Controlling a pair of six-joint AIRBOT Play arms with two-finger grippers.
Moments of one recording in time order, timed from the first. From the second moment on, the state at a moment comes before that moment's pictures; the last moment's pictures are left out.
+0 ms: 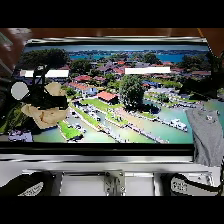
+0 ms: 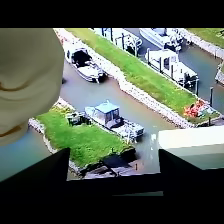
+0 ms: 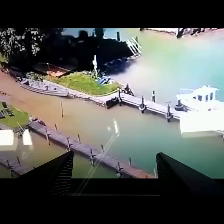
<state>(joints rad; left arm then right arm) -0.29 -1.13 1.21 1.56 -1.27 -1.77 -0.25 -1.39 1.55 -1.31 1.56 1.50</state>
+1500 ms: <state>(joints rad) -0.13 -1.25 1.24 1.60 -1.06 -1.84 -0.25 -1.39 1.55 -1.26 1.26 1.51</state>
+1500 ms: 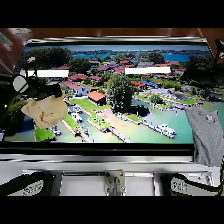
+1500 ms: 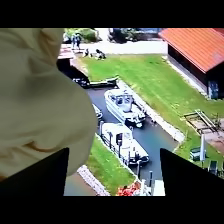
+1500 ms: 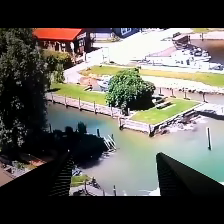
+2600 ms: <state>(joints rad) 0.11 -1.48 1.37 1.41 -0.94 -1.77 -0.25 -1.39 1.55 -1.23 1.34 1.44</state>
